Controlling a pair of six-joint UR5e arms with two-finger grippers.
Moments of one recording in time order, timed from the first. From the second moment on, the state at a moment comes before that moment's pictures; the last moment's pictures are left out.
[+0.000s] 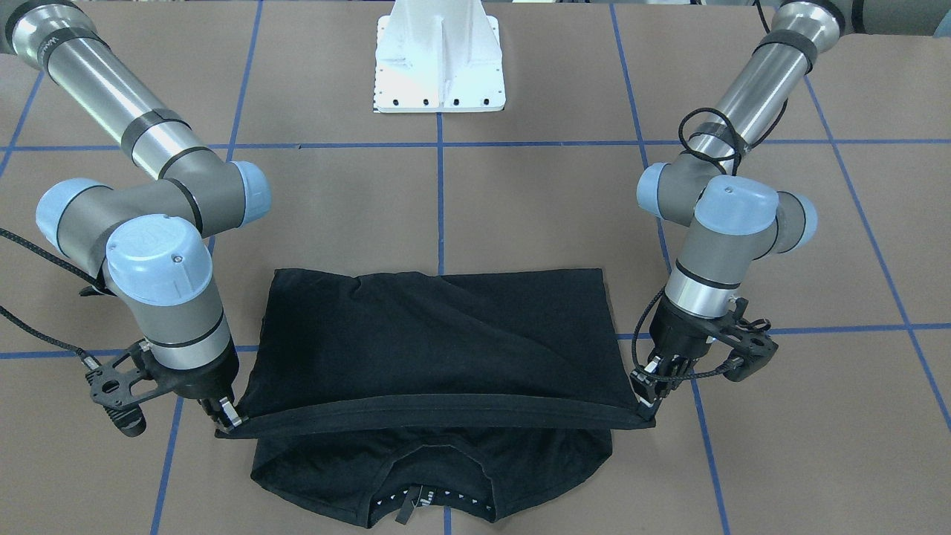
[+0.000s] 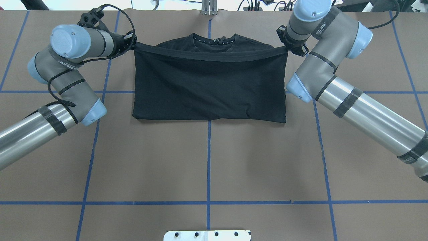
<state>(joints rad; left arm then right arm) -0.85 -2.19 -1.20 -2.44 -1.68 -1.62 0.89 -0.84 1.24 -1.30 1.79 1.74</state>
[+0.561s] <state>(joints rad) -0.85 -2.20 -1.18 -2.45 -1.68 -1.62 0.89 -0.84 1.19 -1.25 1.73 1.74</state>
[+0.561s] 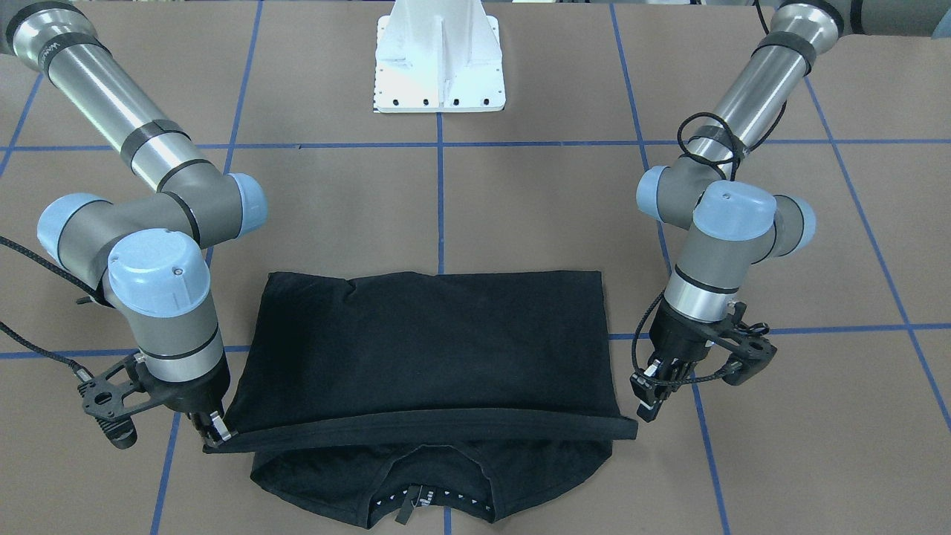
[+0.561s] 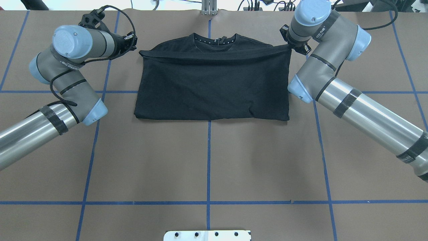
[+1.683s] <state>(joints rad) -0.85 -2.21 -1.18 -2.45 -1.69 -1.61 0.86 -0.87 1.28 -1.24 1.72 1.77</state>
